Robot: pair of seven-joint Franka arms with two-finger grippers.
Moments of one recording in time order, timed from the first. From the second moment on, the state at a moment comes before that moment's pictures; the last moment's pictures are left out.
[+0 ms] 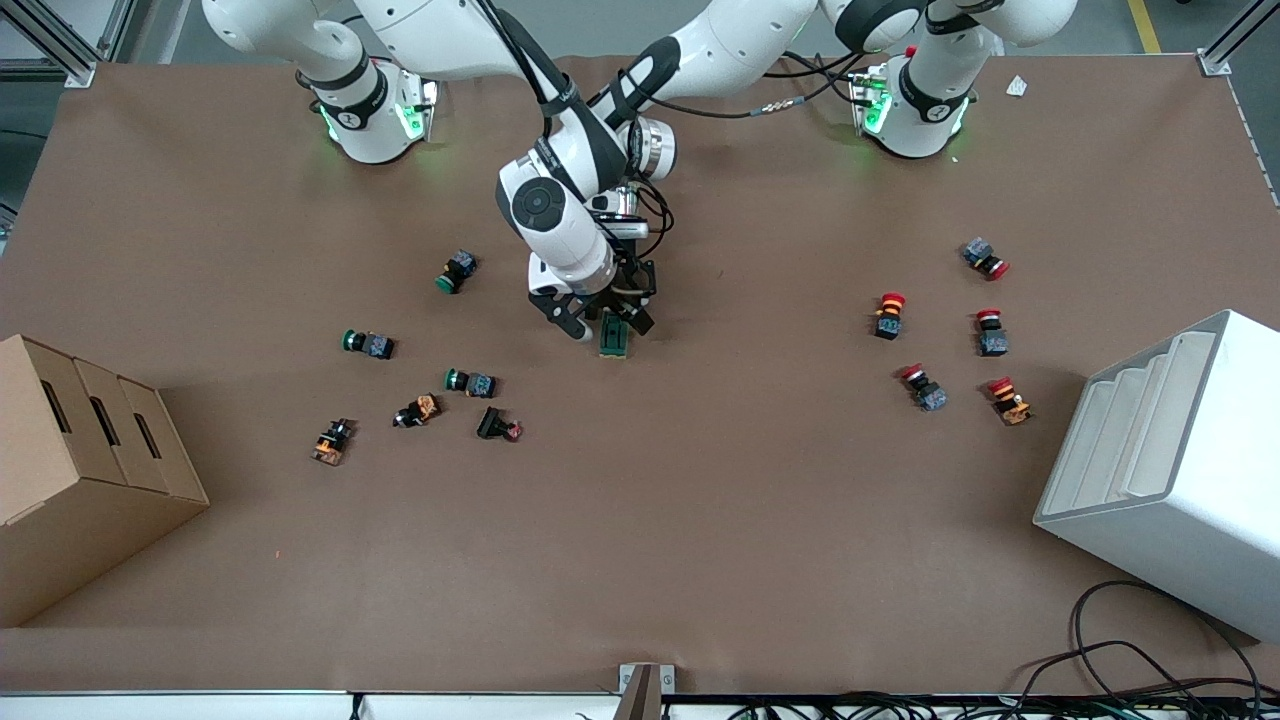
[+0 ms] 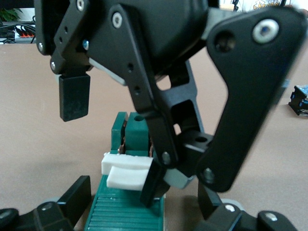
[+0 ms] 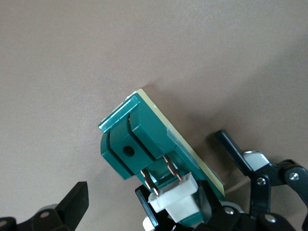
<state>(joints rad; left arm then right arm) -1.01 0.90 -0.27 -1.75 1.80 1.98 -2.54 0.88 0.53 -0.03 -2.02 0.45 2.72 1.22</state>
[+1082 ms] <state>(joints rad) -1.01 0.90 -0.27 -1.75 1.80 1.98 -2.54 0.82 0.53 -0.05 -1.87 0.45 2.60 1.22</state>
